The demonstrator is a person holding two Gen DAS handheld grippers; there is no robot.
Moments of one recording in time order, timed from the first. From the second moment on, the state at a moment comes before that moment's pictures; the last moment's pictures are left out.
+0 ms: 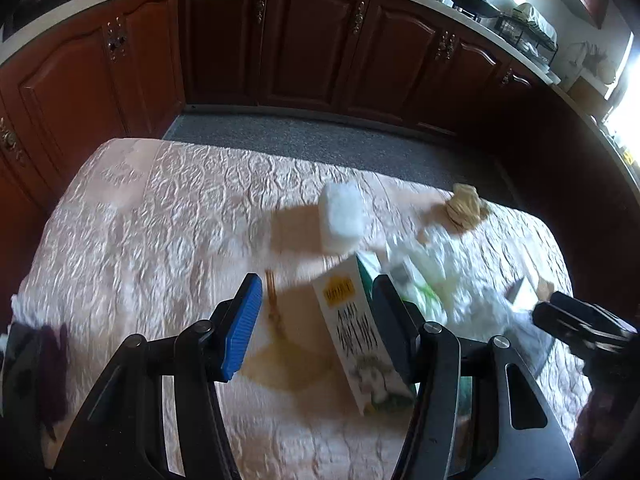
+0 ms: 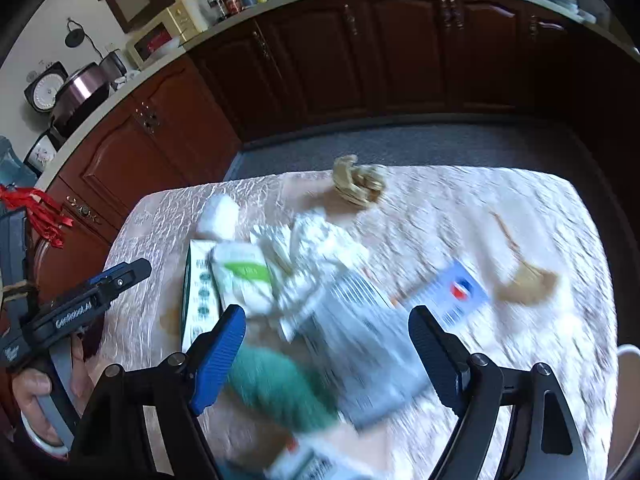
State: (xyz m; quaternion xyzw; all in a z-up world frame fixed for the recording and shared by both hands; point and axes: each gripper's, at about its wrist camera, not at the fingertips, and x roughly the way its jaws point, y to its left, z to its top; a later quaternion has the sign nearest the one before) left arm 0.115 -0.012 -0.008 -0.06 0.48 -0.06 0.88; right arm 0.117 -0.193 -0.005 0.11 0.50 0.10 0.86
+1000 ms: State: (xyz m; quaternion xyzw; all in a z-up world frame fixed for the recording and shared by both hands) left arm 0.209 -0.040 -0.044 -0.07 0.53 -0.10 0.84; right arm 0.191 -0.198 -0.059 0.16 0.54 0.12 0.81
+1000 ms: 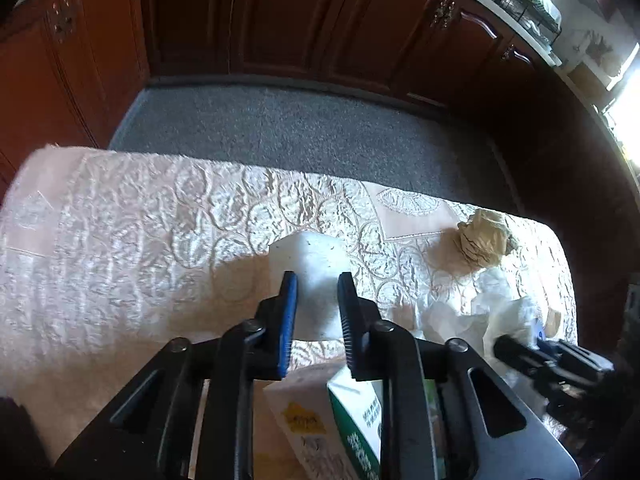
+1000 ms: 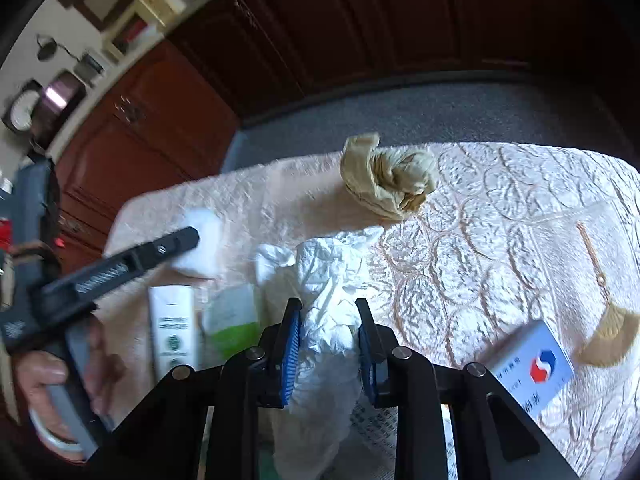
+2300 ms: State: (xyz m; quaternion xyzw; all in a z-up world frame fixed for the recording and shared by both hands) left arm -0.016 -0.166 0.070 0.01 0.44 -0.28 0.85; right arm -0.040 -0.307 0.060 0.25 0.41 0.10 0.87
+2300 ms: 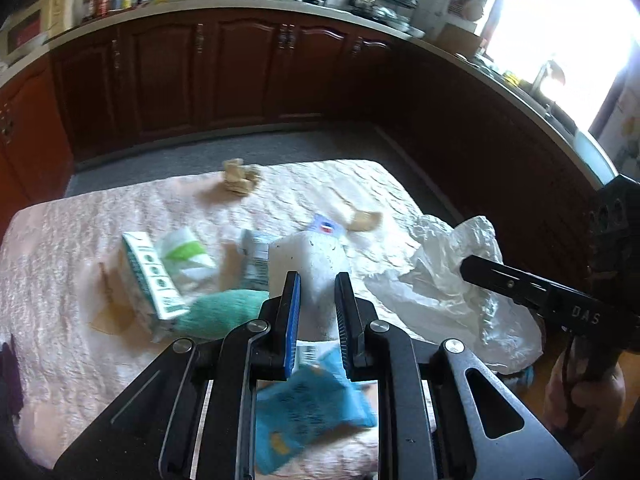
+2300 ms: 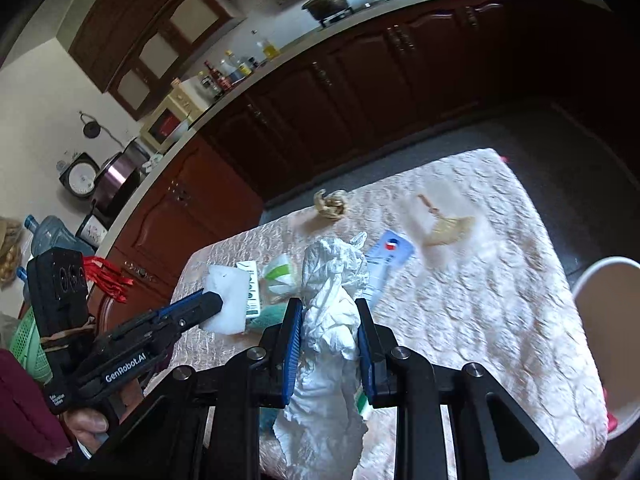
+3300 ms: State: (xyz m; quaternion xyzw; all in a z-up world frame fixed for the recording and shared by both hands) left arm -0.065 -0.345 0.063 0.07 0.46 -0.40 0.79; right arm -0.145 -0.471 0.051 0.32 0.36 -0.07 0.87
